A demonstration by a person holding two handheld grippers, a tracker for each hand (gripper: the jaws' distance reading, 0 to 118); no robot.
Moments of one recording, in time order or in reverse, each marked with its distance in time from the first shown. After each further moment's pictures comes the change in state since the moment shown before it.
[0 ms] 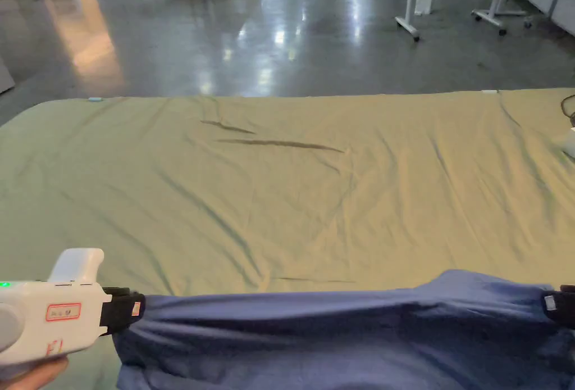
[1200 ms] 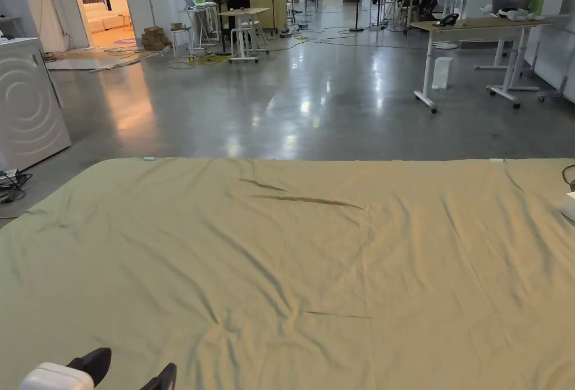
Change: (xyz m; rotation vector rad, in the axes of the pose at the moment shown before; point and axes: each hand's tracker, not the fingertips) left arm 0.116 -0.138 0.194 0.550 0.214 -0.253; right arm -0.107 -0.141 0.211 0.552 -0.075 0.122
